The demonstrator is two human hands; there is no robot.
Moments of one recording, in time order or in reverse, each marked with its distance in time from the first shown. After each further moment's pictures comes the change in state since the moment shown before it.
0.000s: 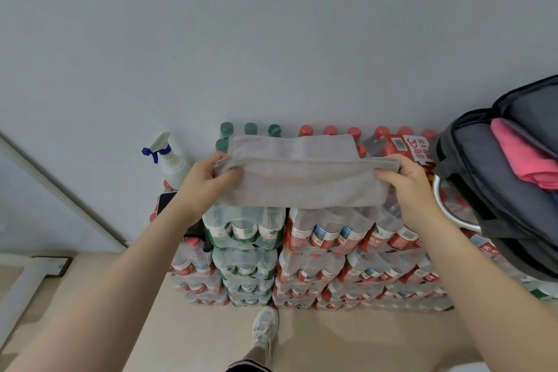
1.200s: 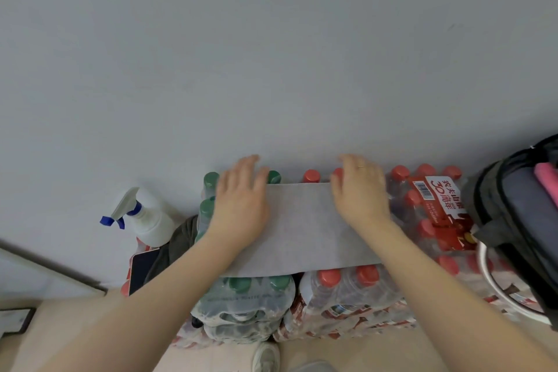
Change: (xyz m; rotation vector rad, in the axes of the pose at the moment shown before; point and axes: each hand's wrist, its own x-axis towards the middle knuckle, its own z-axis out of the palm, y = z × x) left_hand 0.151 -0.031 0.035 1.146 0.135 0.438; right_hand 0.129 -0.003 0.101 -1.168 0.087 -0.232
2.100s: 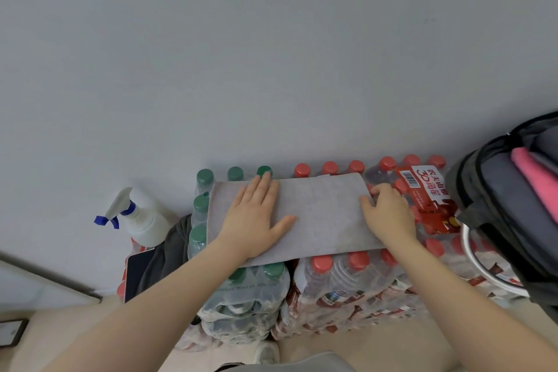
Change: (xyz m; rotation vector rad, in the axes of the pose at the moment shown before) left_hand -0.020 0.024 0.006 -0.157 -0.426 0.048; right_hand -0.044 0.058 0.003 0.219 -0.140 0.440
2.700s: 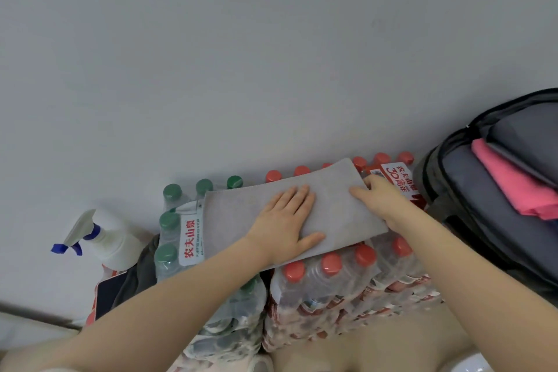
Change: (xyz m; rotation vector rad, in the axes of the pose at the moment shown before) left_hand 0.039 0.071 0.016 0.036 -0.098 0.327; right_hand 0.031 0.018 -0.041 0.387 -0.281 0.087
